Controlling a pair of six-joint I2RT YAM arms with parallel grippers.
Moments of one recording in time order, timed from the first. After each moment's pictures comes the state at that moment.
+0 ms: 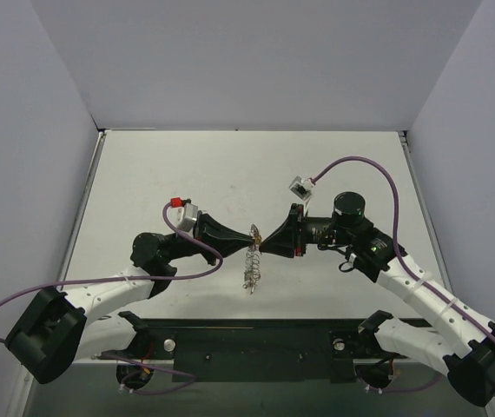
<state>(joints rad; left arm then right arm) -0.66 1.15 0.41 1.28 0.76 -0.61 0.62 0.97 0.76 -0.01 -0.77 0.50</state>
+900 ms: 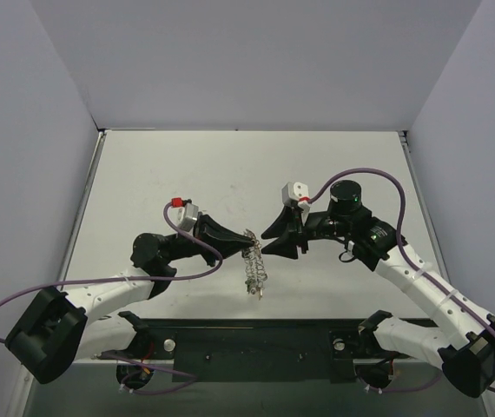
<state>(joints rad) -0.66 1.15 0.40 1.28 0.76 -0.63 0.60 1.03 0.88 -0.17 -0.96 -0.16</state>
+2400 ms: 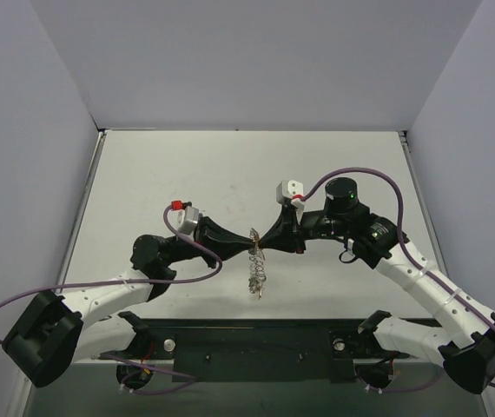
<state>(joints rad) -0.68 1.14 0.40 1.25 0.74 -0.61 0.64 1.06 0.96 -0.28 -0.87 -0.16</state>
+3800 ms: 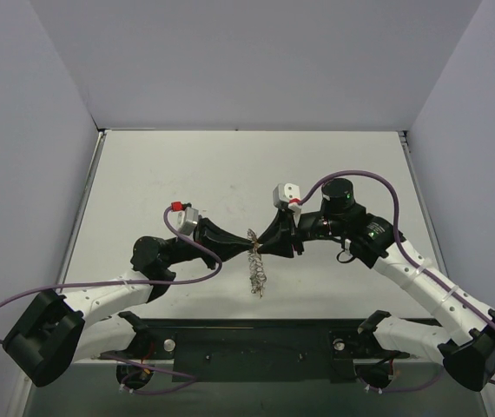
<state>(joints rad) -0.68 1.13 0.37 1.25 0.73 -0.60 0.67 1.07 0.97 -0.29 -0.88 -0.21</state>
